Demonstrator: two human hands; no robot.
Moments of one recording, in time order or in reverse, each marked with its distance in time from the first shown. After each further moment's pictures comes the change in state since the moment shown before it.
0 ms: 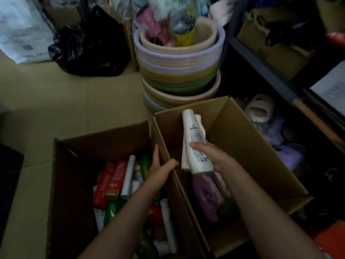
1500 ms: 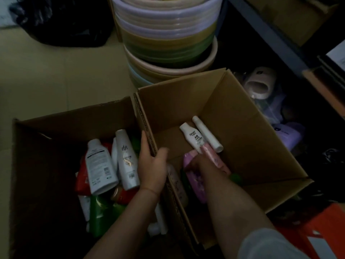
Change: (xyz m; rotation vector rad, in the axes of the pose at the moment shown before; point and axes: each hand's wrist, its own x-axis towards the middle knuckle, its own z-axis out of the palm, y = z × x) left_hand -0.025 -0.011 0.043 0.000 0.317 0.108; right_hand 0.047 0.101 -0.019 -0.887 0.103 0.474
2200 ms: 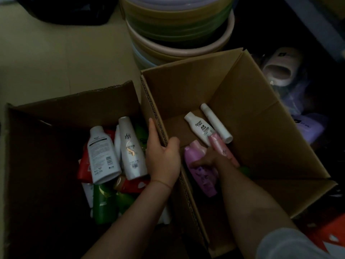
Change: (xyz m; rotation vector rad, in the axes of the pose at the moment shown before) left_hand 0.007 -0.011 0.019 0.017 0.086 0.009; right_hand 0.059 0.038 0.000 0.005 0.035 -0.056
